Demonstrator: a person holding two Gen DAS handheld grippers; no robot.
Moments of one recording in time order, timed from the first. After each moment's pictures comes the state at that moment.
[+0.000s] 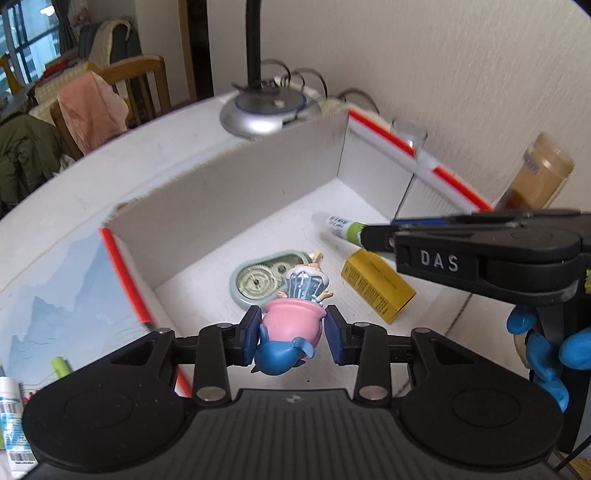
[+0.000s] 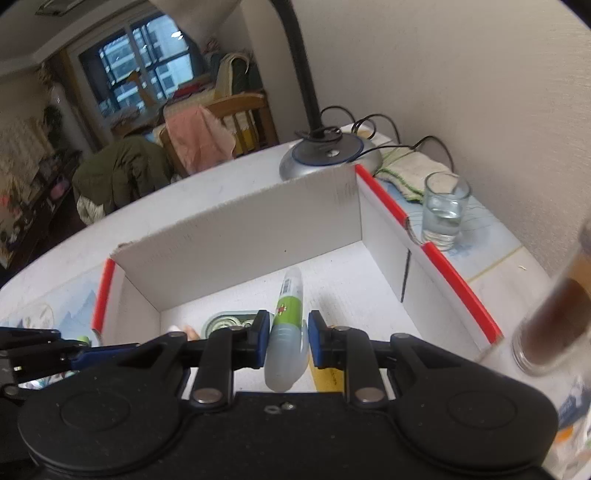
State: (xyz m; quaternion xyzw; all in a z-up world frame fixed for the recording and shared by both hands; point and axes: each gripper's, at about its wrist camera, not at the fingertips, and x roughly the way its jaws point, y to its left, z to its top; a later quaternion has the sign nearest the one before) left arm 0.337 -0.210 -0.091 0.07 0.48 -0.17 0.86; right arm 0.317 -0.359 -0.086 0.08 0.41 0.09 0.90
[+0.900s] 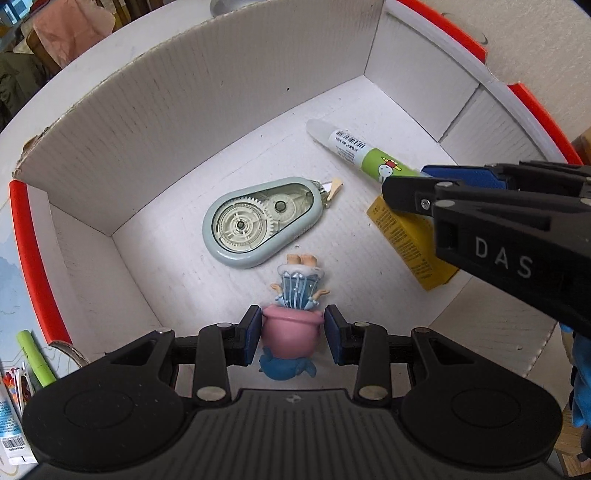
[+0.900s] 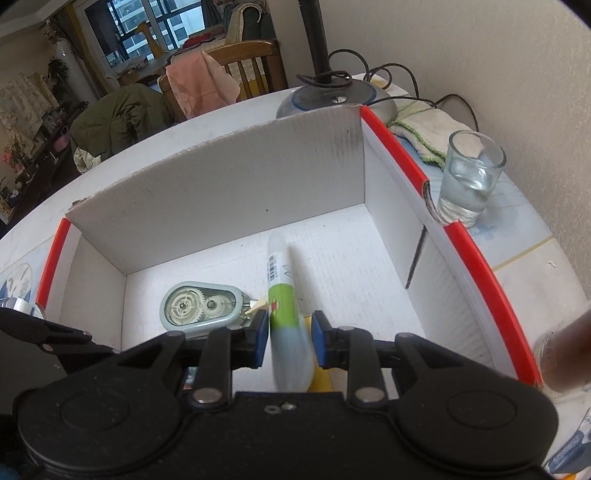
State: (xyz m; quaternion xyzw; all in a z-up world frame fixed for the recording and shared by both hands) left arm 0.388 -0.236 -0.155 0.09 0.62 -0.13 0.77; right arm 0.352 -0.369 -0.117 0.06 0.48 0.12 0.87
